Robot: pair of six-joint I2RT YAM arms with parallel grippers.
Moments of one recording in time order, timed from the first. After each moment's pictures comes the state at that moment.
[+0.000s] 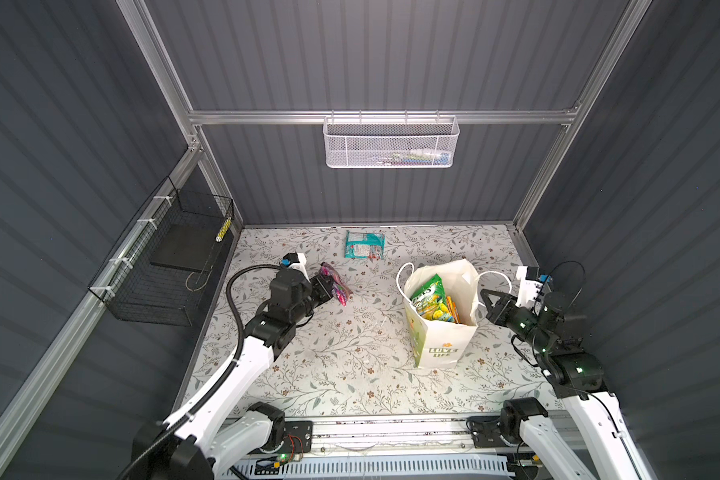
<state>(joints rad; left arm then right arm) -0.42 0.99 0.77 -0.14 0.13 -0.80 0.11 0.60 0.73 -0.48 -0.30 0.54</state>
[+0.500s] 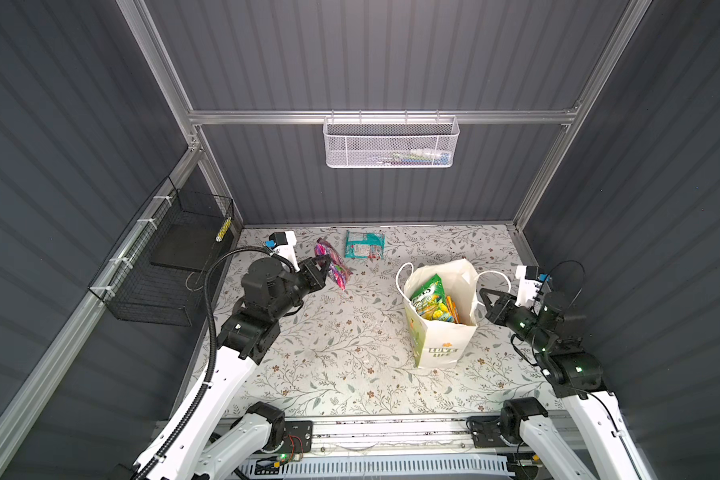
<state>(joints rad) -0.42 0.93 1.01 -0.21 0.23 -0.76 0.11 0.60 0.73 -0.46 -0.31 0.54</state>
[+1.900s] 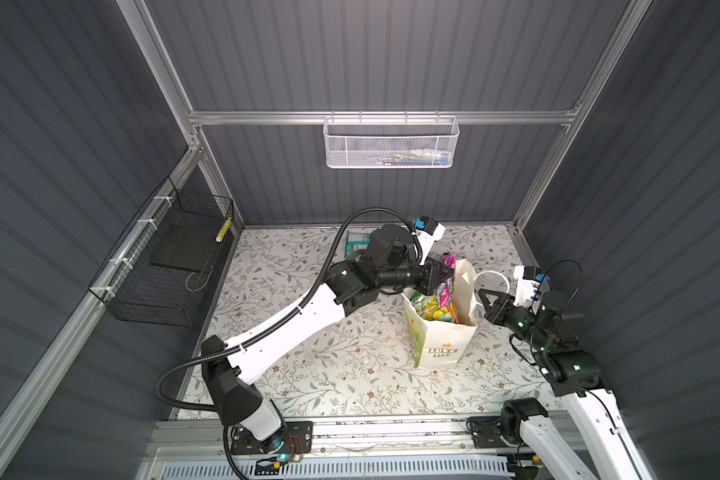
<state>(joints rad) -0.97 1.62 1.69 -0.46 0.34 -0.45 0.11 0.62 0.72 -0.45 -0.31 0.54</state>
